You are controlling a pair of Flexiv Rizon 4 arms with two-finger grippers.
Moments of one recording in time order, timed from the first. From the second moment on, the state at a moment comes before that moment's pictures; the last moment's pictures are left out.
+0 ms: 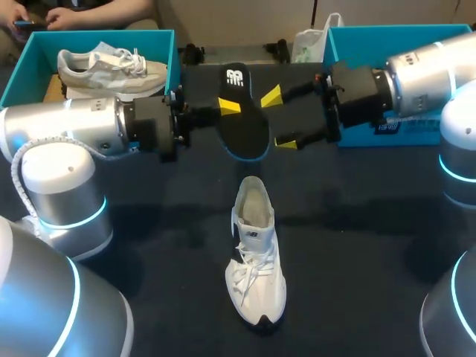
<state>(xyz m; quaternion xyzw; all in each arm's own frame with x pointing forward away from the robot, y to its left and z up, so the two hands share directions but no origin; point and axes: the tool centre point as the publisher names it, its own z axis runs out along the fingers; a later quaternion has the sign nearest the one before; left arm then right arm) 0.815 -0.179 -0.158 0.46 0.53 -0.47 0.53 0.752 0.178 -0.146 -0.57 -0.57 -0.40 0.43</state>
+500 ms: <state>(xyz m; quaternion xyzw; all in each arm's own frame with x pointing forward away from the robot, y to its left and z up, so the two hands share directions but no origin) 0.819 -0.193 -0.160 0.48 0.52 -0.46 0.53 0.757 0.191 -0.155 -0.55 -0.58 -0.41 0.43</state>
